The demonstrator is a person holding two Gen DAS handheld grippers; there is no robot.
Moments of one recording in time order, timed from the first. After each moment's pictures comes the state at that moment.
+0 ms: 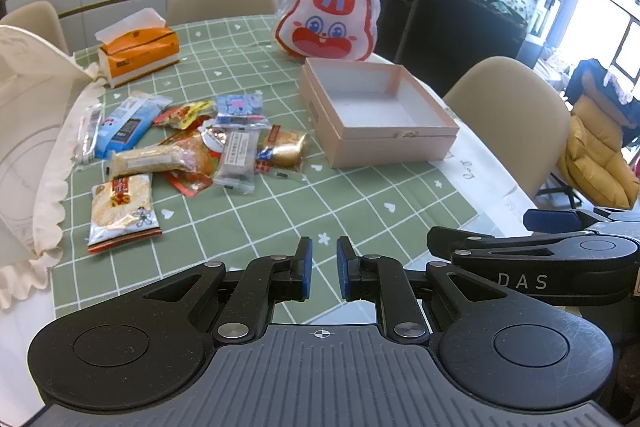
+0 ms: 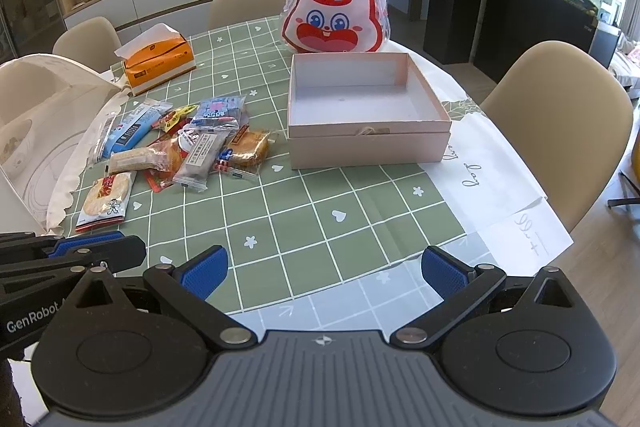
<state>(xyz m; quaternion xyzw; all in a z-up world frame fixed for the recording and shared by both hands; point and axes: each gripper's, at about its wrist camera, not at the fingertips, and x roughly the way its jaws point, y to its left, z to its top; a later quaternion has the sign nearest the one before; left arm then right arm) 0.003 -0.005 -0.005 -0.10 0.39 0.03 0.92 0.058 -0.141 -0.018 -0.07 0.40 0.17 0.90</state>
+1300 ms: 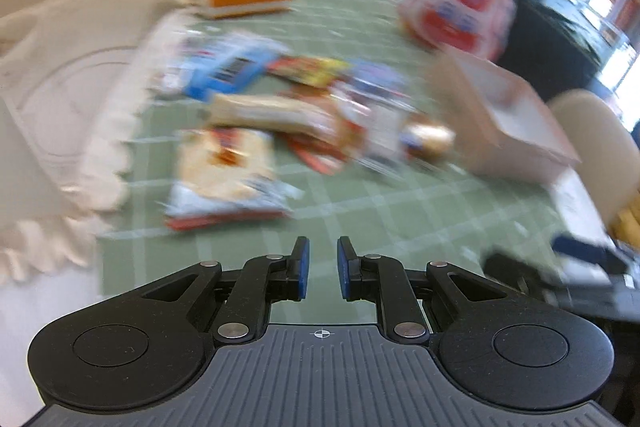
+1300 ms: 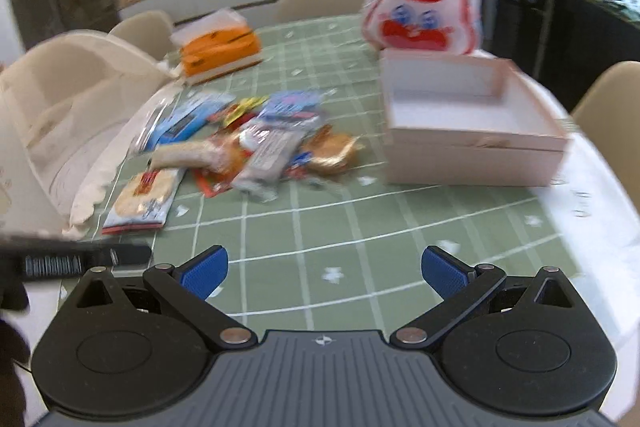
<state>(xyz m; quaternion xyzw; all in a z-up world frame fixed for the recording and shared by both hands) 0.019 0.127 -0.076 -0.19 0.41 0.13 0.88 0.088 -0.058 -0.088 -0.08 0.37 0.28 0.88</state>
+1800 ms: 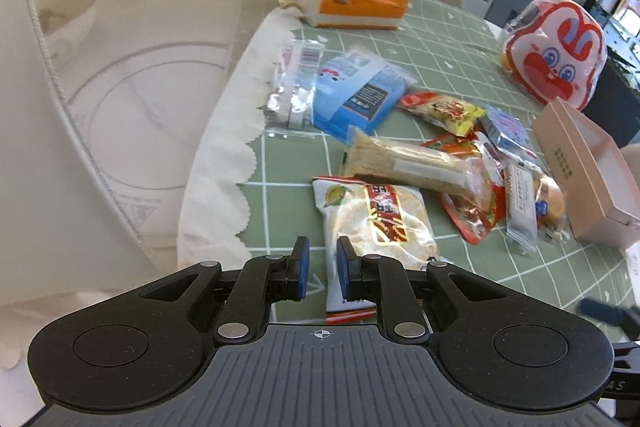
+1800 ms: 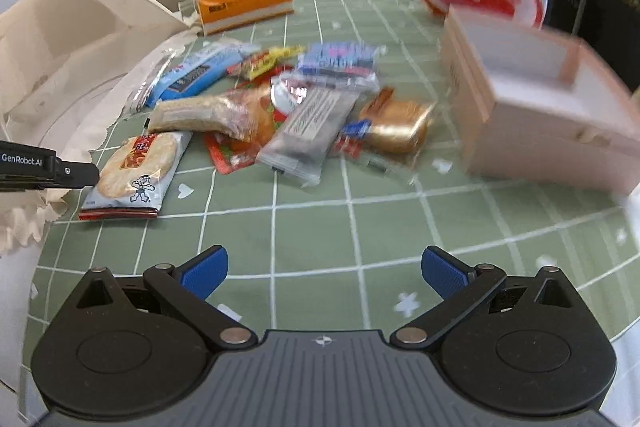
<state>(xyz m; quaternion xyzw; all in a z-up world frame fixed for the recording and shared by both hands) 0.032 0.227 -0.102 -0.22 0.41 0.19 0.87 0.120 0.001 -0.136 -0.09 0.43 0.29 0.85</state>
